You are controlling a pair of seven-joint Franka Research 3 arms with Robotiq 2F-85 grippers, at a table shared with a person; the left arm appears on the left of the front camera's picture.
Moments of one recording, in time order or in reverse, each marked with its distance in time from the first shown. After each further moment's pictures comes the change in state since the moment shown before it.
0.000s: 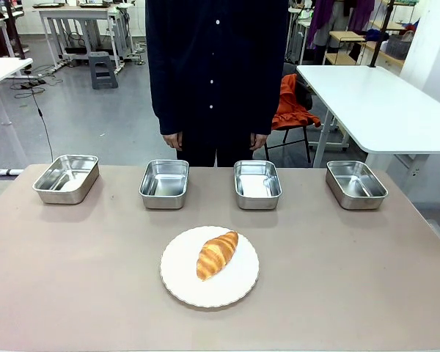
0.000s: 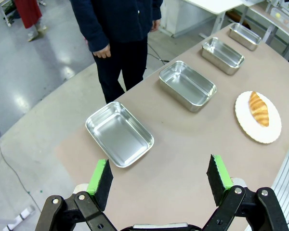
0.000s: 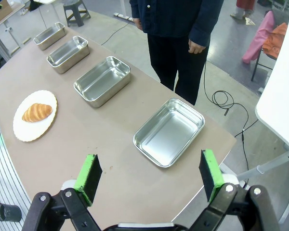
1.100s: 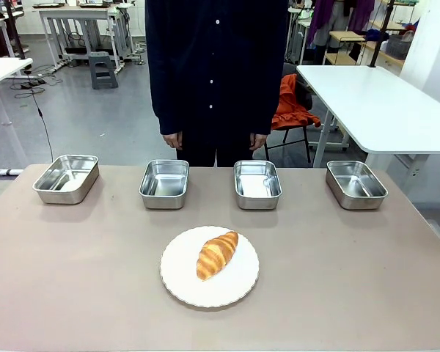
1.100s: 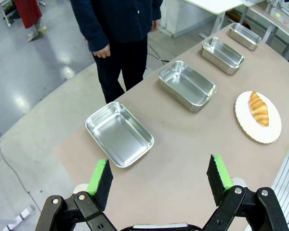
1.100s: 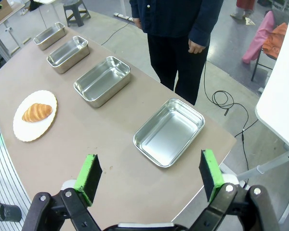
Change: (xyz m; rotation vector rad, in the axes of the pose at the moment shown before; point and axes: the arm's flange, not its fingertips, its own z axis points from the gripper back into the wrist) left arm 0.000 0.000 0.000 0.000 0.000 0.000; right arm 0.000 0.000 0.000 0.000 0.000 0.000
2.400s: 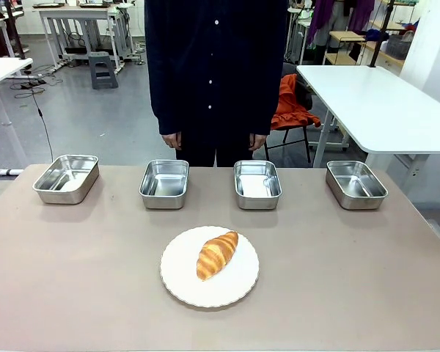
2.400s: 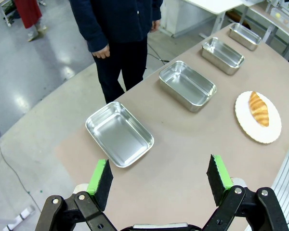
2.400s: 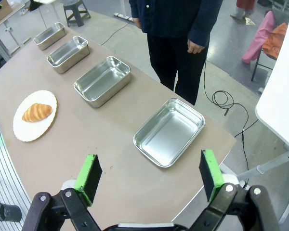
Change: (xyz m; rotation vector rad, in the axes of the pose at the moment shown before) left arm 0.000 0.000 0.000 0.000 0.000 0.000; right arm 0.000 0.000 0.000 0.000 0.000 0.000
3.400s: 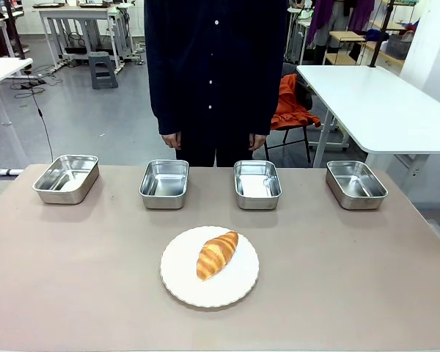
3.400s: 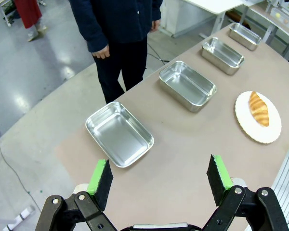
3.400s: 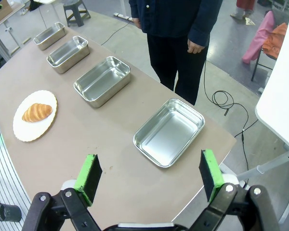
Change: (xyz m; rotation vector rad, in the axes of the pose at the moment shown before) left arm 0.000 0.000 0.000 0.000 0.000 0.000; right arm 0.000 0.000 0.000 0.000 0.000 0.000
